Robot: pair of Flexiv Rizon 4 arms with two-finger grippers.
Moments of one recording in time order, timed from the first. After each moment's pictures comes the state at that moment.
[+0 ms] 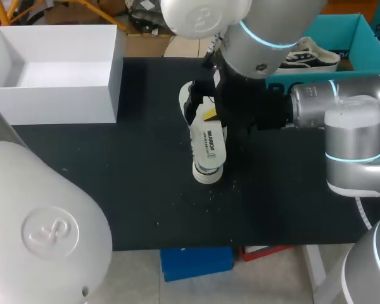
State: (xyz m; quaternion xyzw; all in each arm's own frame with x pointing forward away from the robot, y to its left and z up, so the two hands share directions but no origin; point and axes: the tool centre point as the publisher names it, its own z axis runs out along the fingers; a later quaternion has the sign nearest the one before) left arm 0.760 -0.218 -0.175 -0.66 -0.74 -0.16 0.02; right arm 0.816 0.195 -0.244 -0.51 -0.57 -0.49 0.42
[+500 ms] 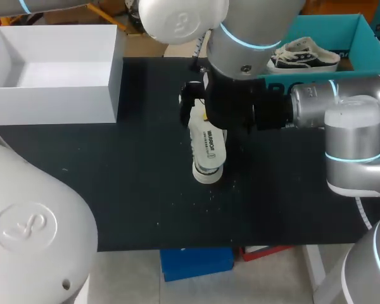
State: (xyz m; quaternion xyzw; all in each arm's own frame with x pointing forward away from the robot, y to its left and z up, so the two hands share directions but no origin) left arm 0.758 -0.208 -0.178 -0.66 -0.74 -0.14 0.00; right arm 0.816 0.195 -0.244 -0.51 -0.57 -0.49 0.42
